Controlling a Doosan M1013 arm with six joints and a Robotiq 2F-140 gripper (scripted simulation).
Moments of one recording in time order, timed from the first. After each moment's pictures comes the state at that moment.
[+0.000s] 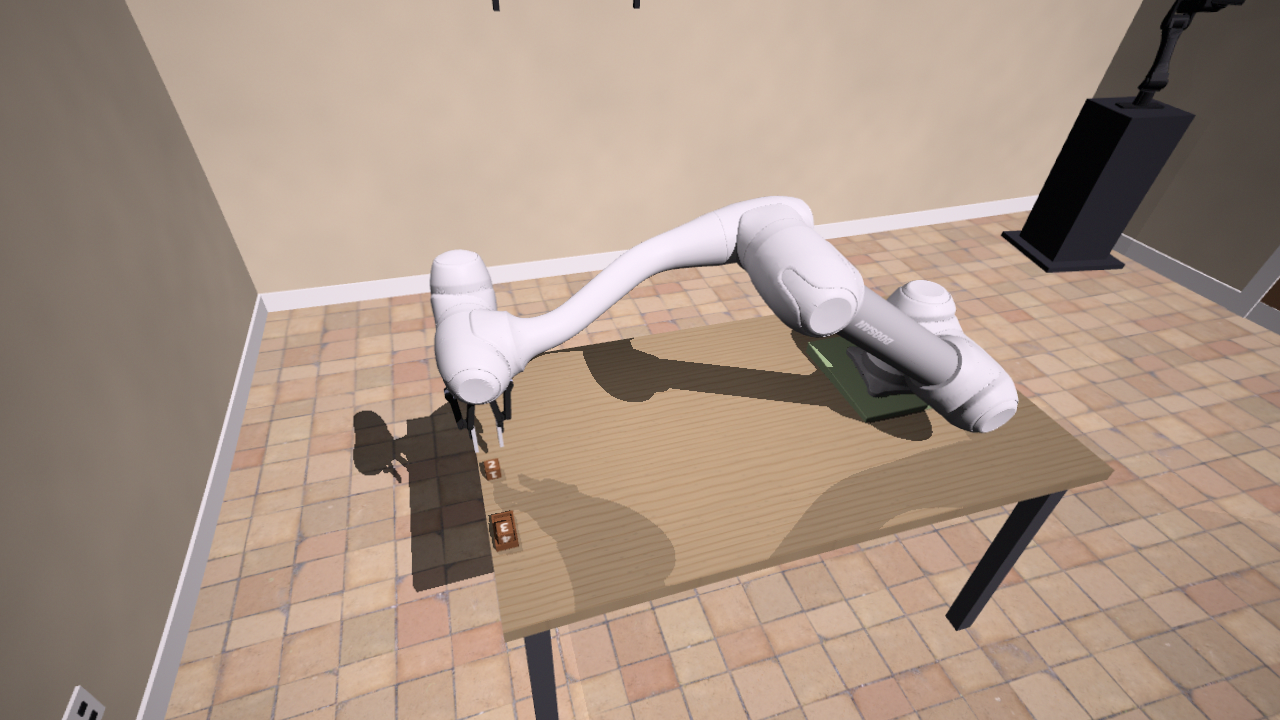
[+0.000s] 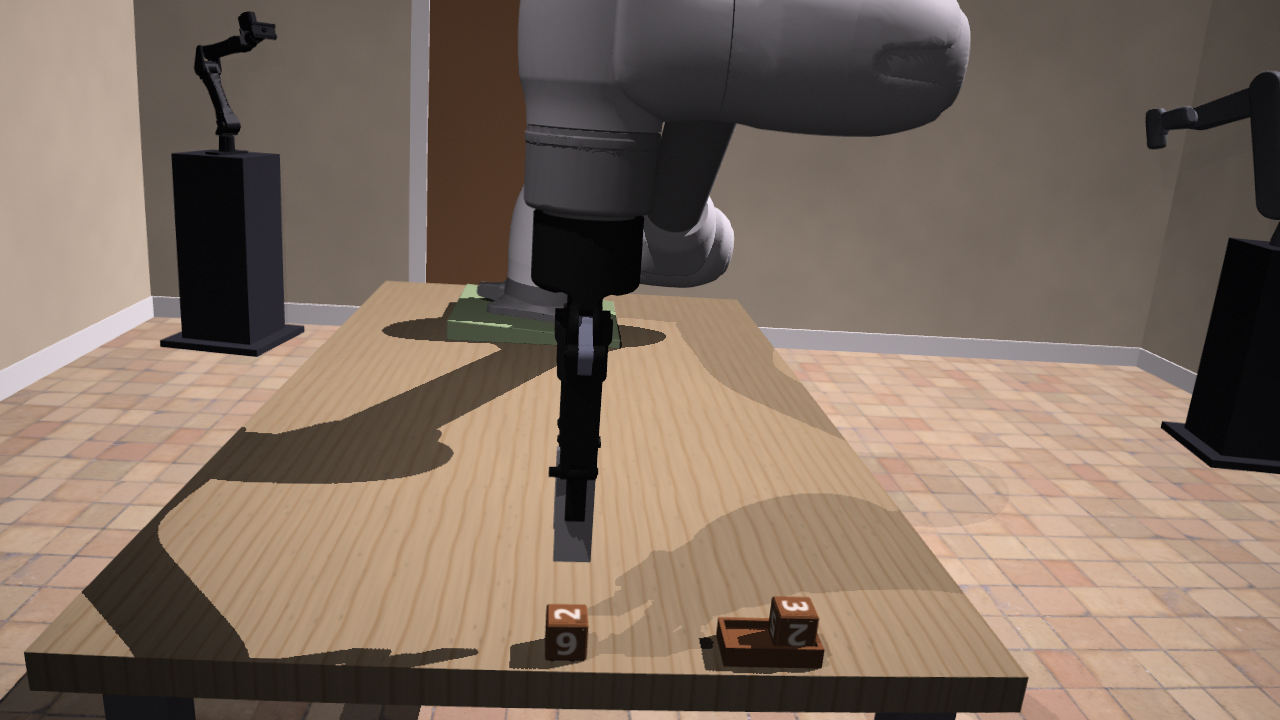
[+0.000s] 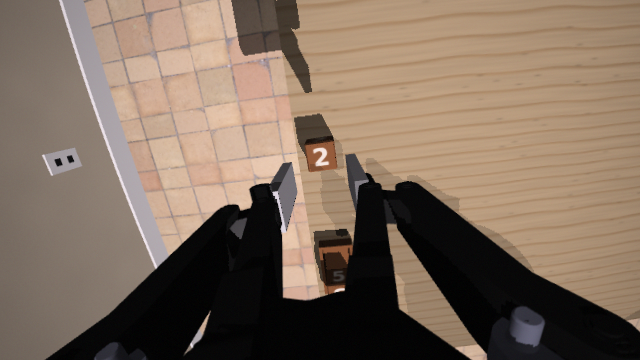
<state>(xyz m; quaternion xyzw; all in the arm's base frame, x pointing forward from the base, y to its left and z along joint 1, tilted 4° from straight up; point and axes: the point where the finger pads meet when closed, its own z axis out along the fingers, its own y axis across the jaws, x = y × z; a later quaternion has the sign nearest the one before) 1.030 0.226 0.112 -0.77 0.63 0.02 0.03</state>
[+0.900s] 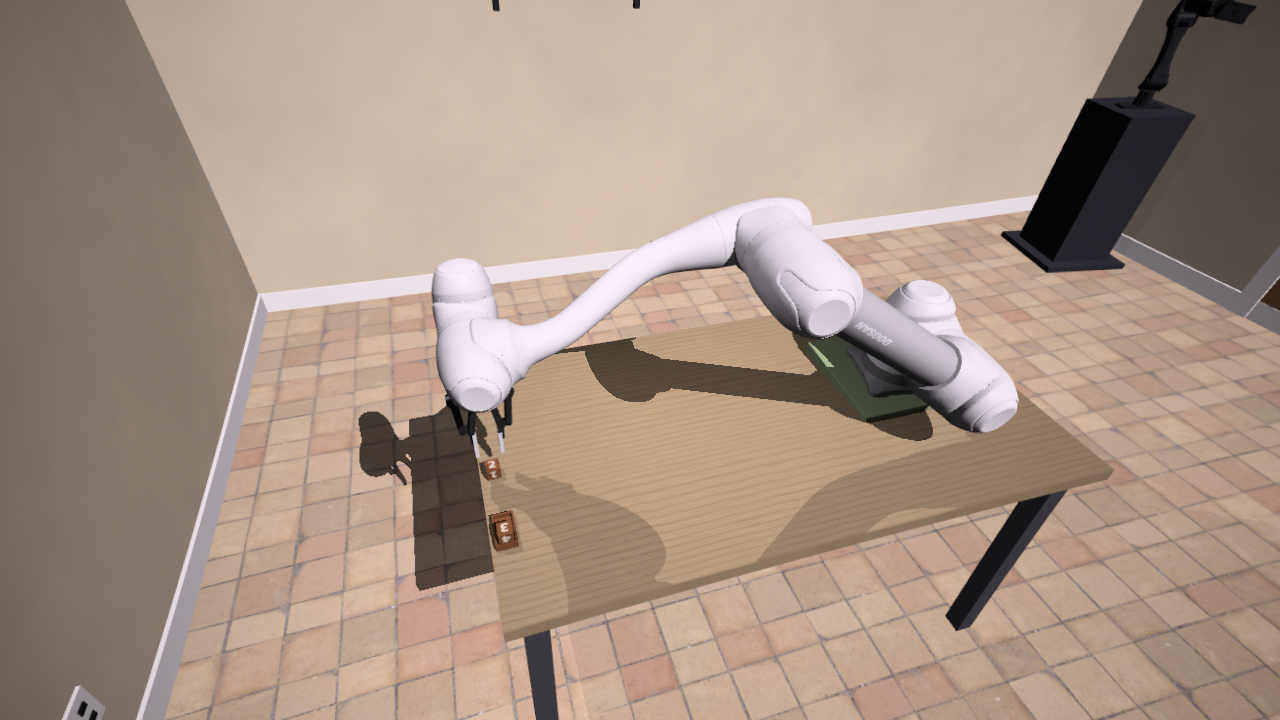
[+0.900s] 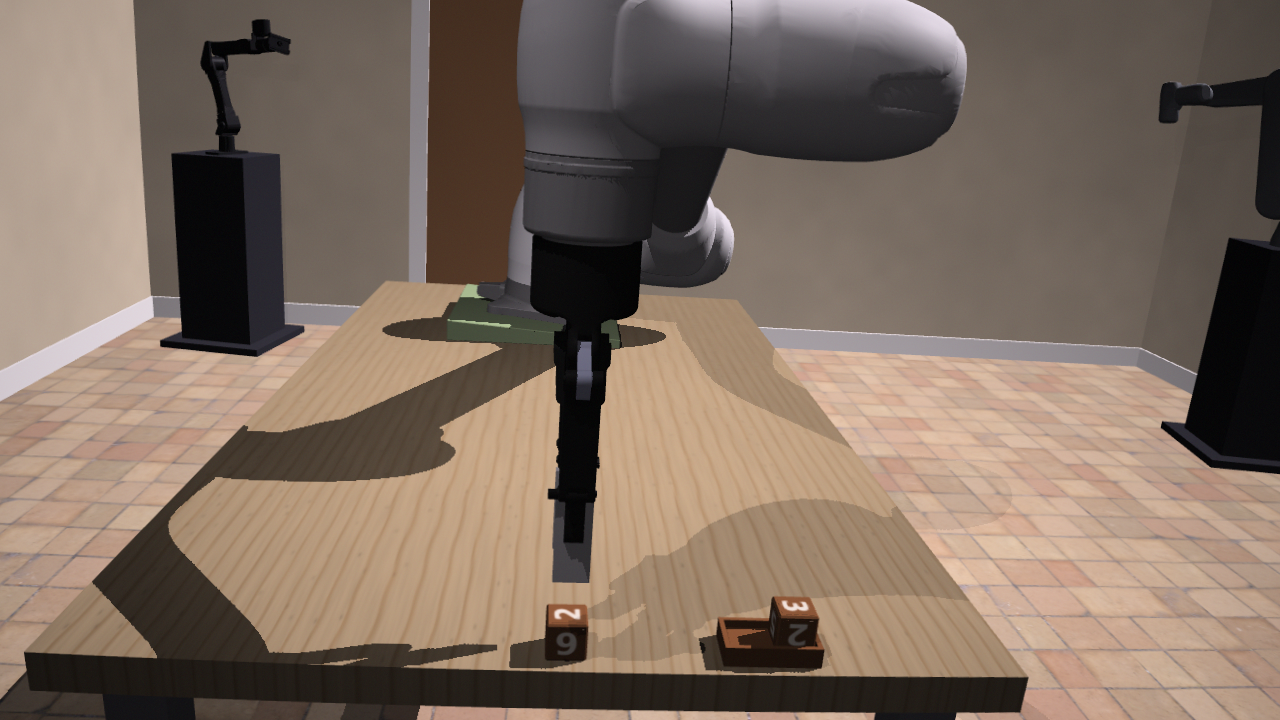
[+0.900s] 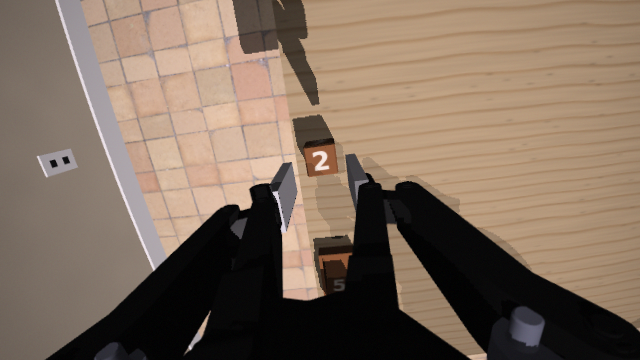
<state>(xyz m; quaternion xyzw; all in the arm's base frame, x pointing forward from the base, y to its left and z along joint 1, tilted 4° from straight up) 1.030 0.227 0.096 -0.77 0.63 0.02 0.03</state>
